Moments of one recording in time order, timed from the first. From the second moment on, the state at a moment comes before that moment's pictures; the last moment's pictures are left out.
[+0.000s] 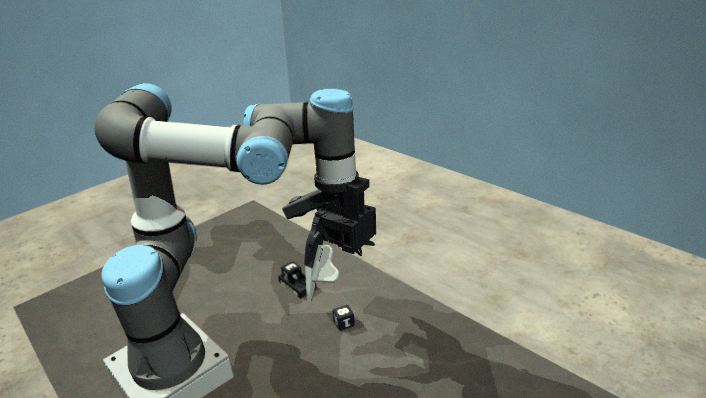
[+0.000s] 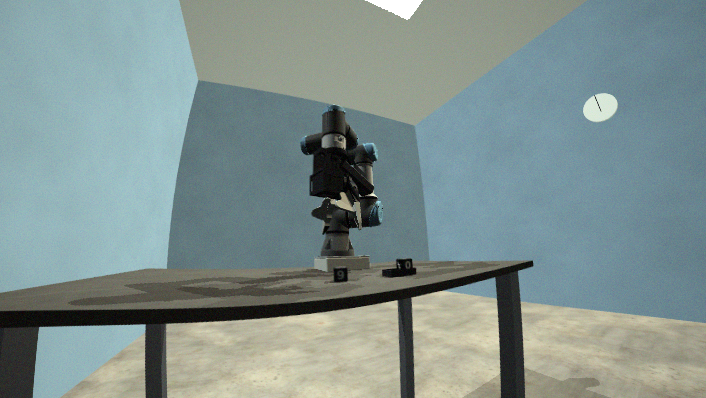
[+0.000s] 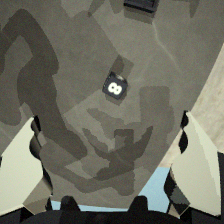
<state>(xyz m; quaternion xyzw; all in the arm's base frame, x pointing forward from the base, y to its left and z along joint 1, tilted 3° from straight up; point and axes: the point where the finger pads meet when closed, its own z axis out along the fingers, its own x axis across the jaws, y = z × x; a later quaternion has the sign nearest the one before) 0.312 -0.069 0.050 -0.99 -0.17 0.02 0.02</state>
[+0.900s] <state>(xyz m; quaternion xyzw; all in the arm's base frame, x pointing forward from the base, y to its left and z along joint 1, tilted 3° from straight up) 0.304 -0.070 0.048 -0.85 -0.53 0.02 0.03</state>
